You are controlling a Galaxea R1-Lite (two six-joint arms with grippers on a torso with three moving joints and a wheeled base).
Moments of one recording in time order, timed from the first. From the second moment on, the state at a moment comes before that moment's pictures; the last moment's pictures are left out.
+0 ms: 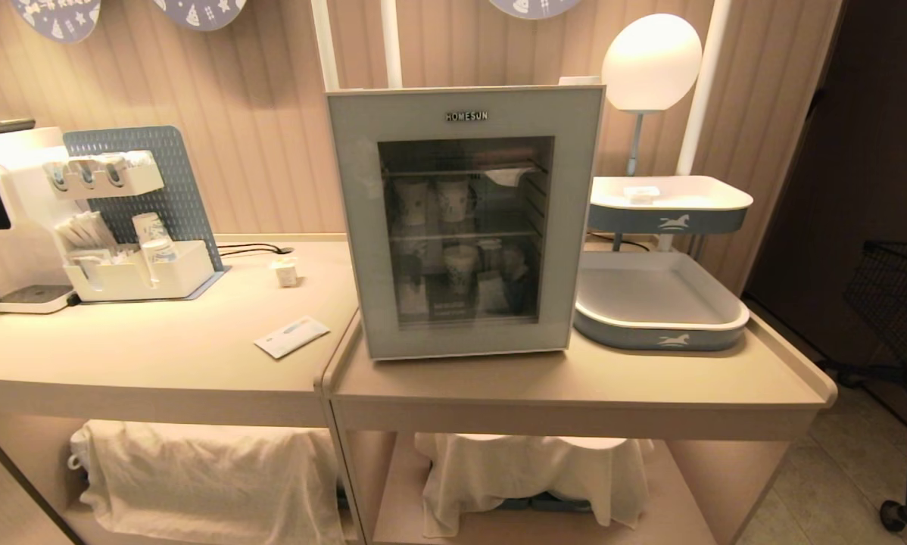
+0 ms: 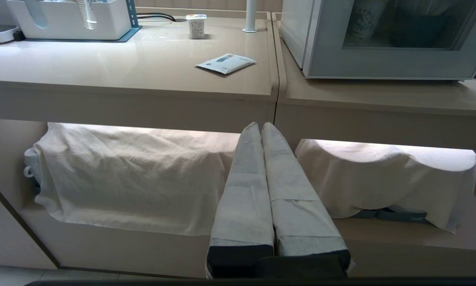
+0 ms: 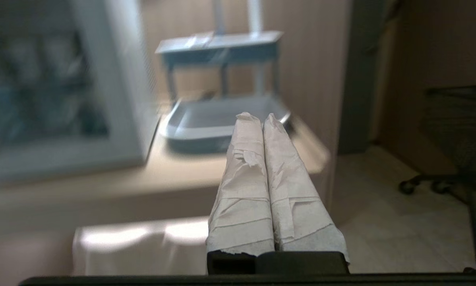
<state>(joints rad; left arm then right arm) 0.01 0.00 0.00 -0.01 0.01 -0.04 0.01 0.02 -0.04 -0.21 -0.16 -0.03</state>
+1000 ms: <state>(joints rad) 0.01 0.00 0.00 -0.01 0.01 -0.04 0.01 0.00 0.00 0.02 0.00 -0.02</state>
